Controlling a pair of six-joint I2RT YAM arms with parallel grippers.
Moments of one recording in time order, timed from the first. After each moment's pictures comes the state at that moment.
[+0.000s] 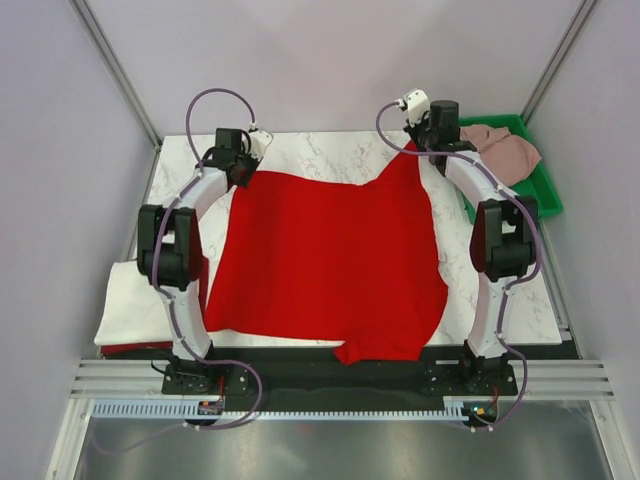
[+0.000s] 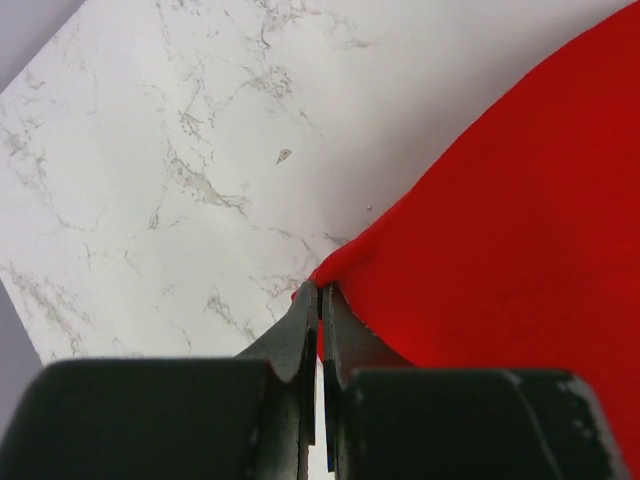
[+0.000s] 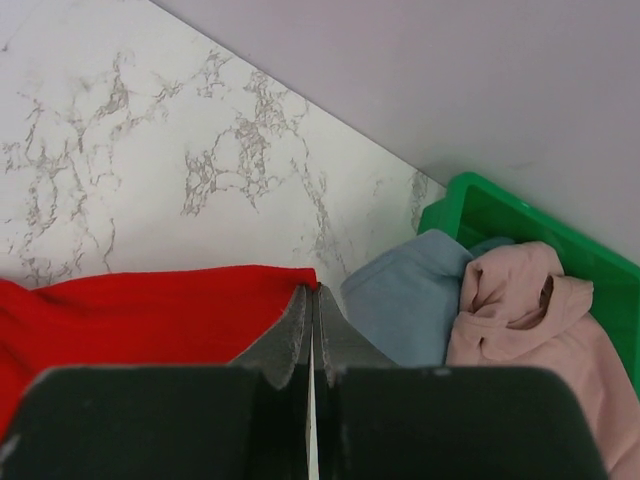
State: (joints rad) left arm -0.13 2.02 1.55 -0.27 0.00 0.51; right arm 0.13 2.09 1.76 -0.11 -0.02 -0.49
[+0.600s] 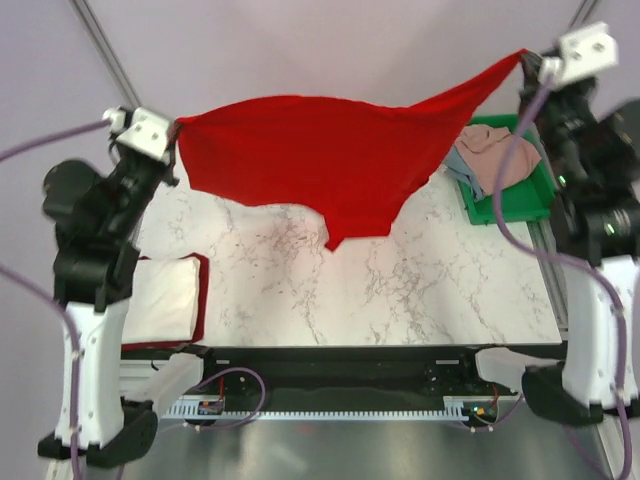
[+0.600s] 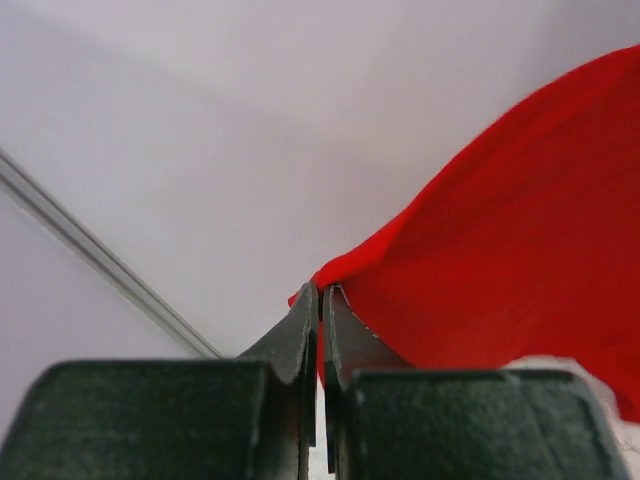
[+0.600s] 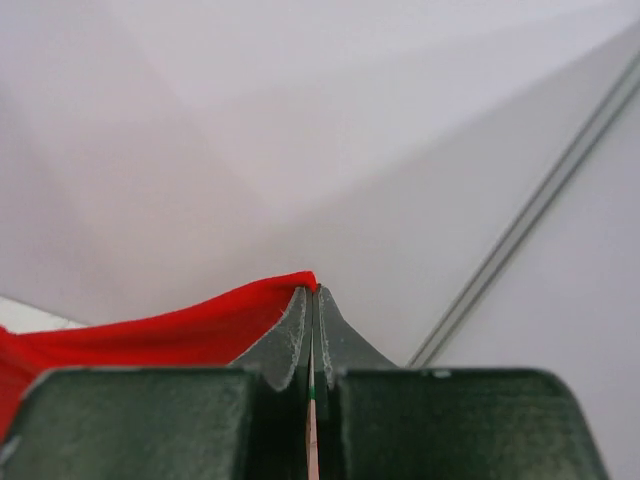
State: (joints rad) left arm -0.14 1.01 1.59 -0.44 0.19 0.40; right arm 0.13 1.24 1.91 -0.38 -0.06 -0.38
